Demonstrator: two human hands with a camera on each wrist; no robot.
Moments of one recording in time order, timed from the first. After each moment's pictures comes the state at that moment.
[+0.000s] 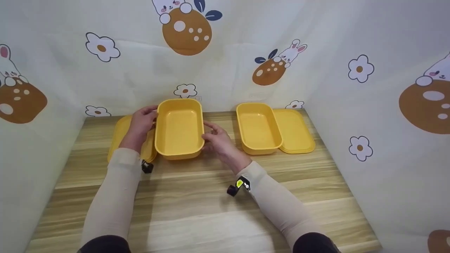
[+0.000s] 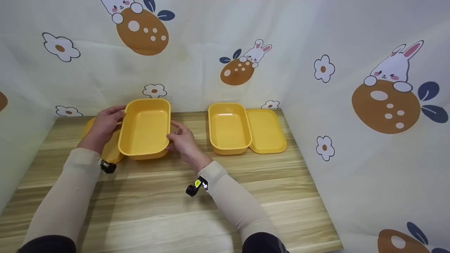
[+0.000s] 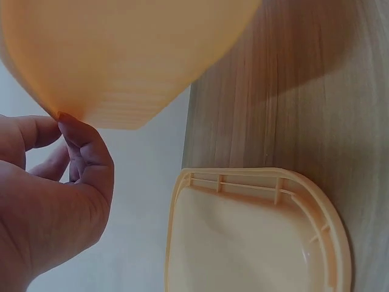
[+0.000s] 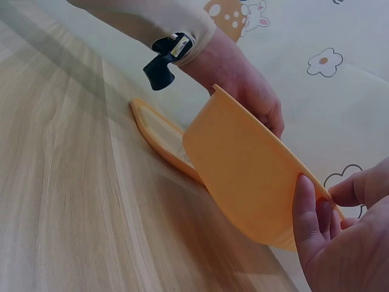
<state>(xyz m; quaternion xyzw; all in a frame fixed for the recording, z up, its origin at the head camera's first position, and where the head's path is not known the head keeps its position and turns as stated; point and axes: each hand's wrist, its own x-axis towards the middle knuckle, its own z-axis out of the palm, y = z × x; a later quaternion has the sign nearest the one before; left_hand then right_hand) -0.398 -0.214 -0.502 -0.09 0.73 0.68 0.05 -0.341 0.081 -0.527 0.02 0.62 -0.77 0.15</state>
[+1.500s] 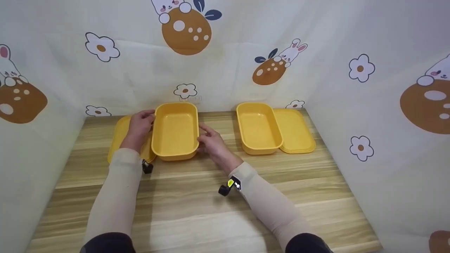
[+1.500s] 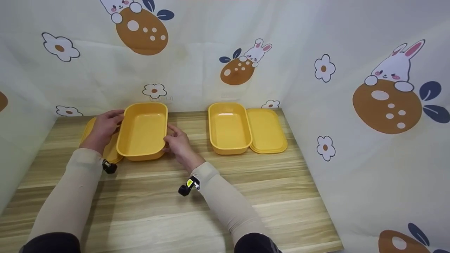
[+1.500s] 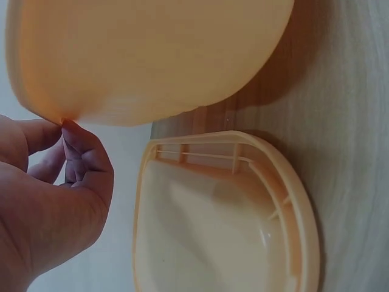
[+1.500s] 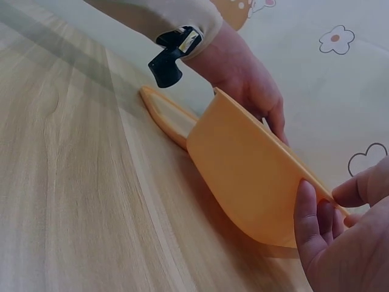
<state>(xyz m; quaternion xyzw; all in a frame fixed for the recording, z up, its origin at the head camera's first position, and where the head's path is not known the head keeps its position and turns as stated) -0.402 -0.225 -0.525 -0.09 0.75 0.65 0.03 -0.350 0.058 -0.553 0.03 0.60 -0.79 0.14</state>
